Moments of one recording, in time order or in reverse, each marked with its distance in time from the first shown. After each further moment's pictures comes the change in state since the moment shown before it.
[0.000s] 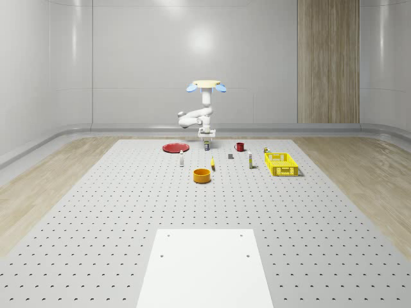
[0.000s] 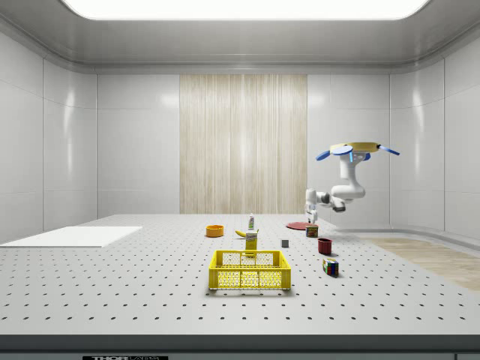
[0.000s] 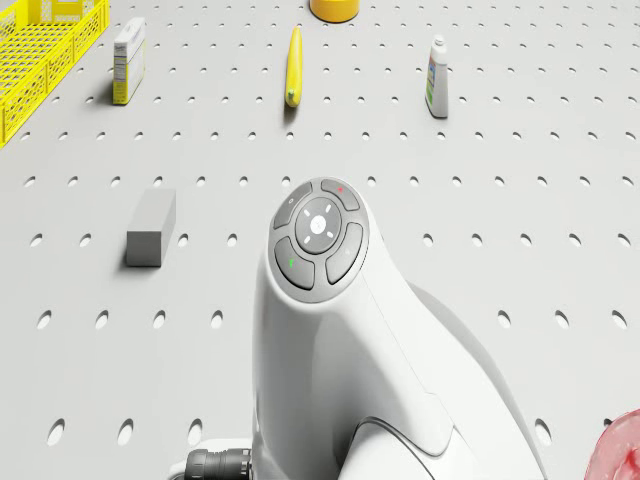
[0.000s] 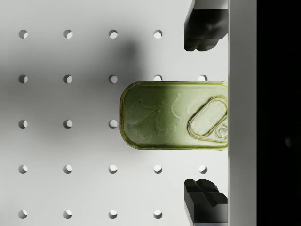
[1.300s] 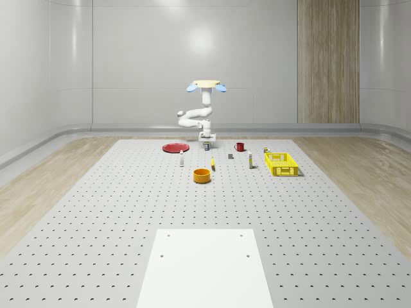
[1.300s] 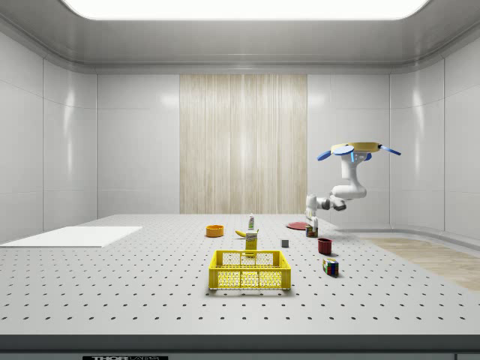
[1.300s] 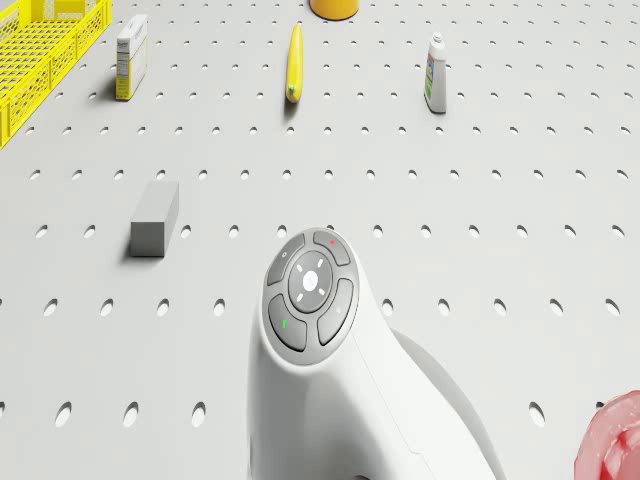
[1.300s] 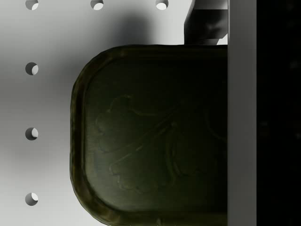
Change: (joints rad) arm -0.064 -0.076 -0.151 0.074 -0.131 0.141 0.015
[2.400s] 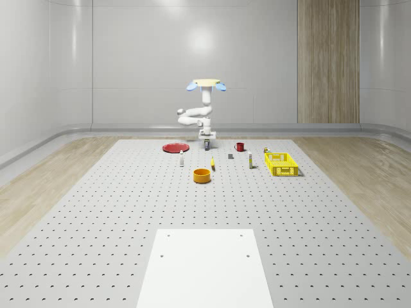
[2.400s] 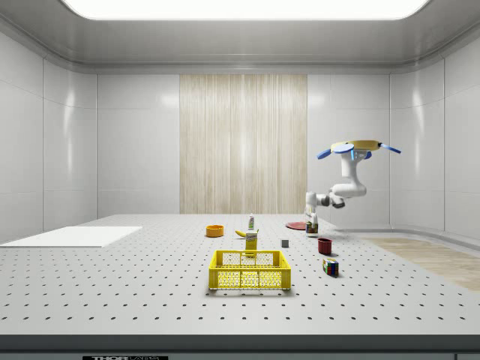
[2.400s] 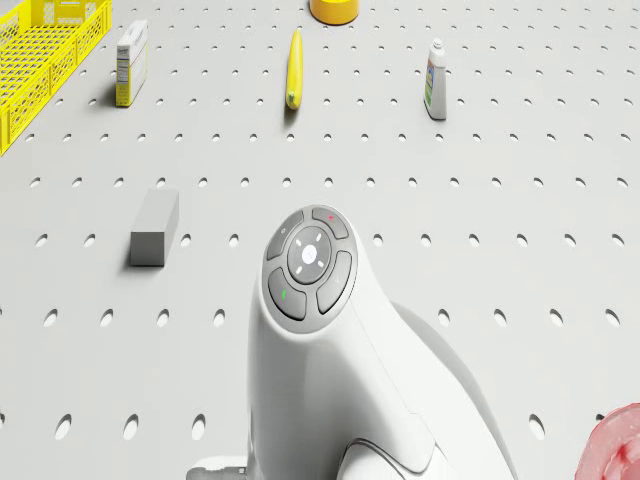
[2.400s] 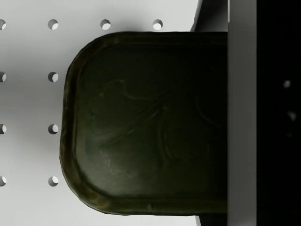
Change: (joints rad) arm -0.017 -0.019 0.072 -0.011 0.071 -0.010 0.018
